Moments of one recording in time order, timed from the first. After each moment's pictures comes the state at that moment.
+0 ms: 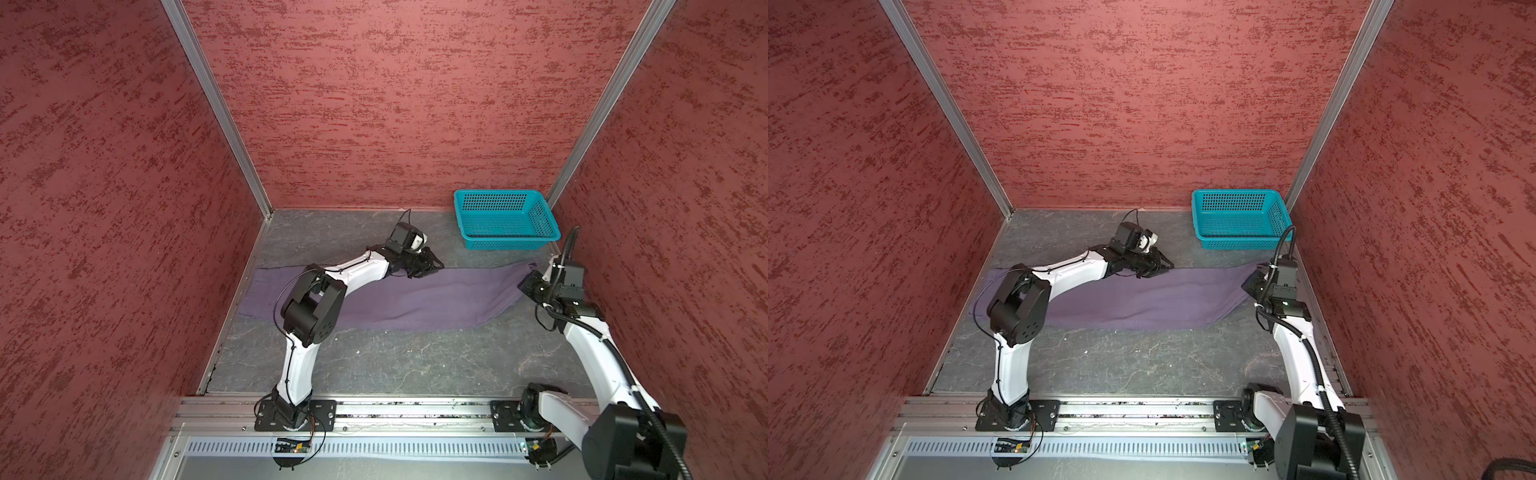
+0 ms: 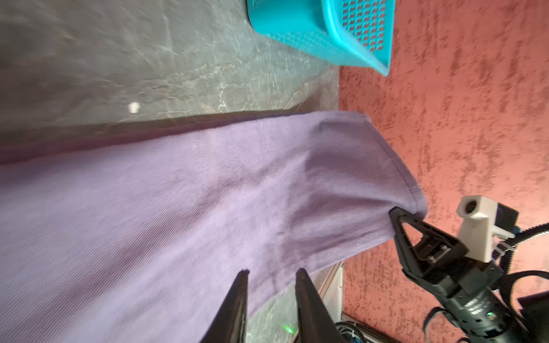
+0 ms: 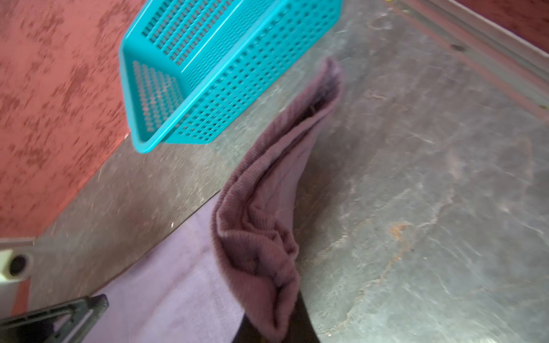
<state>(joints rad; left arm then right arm) -0.61 2.00 1.45 -0.15 0.57 -0.93 -0.11 1.05 0.73 -0.39 -0.11 0.58</state>
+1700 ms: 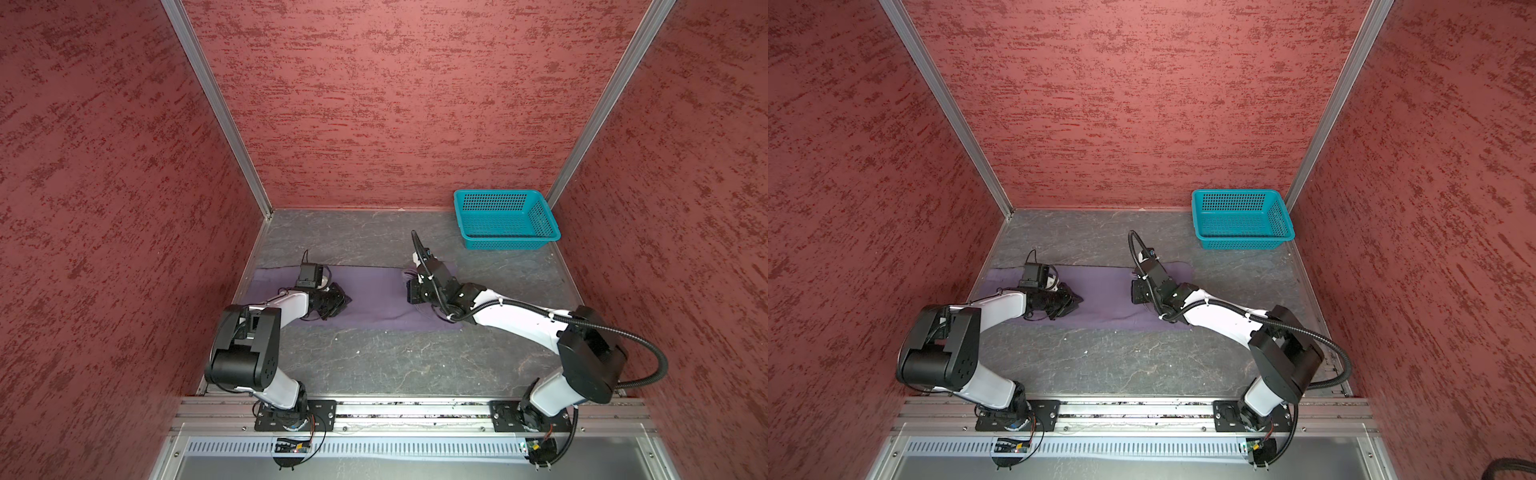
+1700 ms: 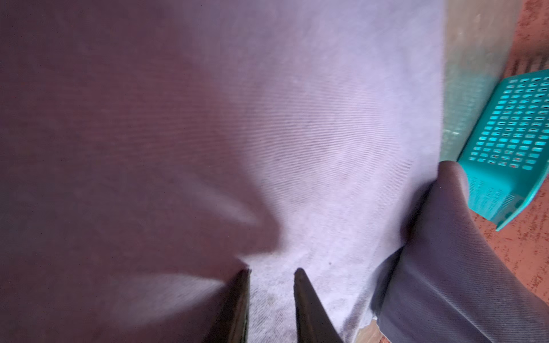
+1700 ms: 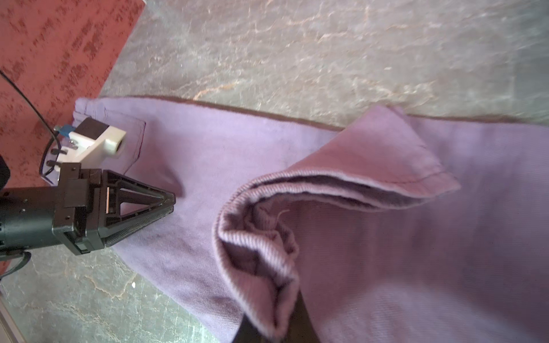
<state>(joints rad) -0.07 1.56 0.68 -0.20 0.47 -0.85 0.81 1.60 1.02 -0.14 0.09 0.58</state>
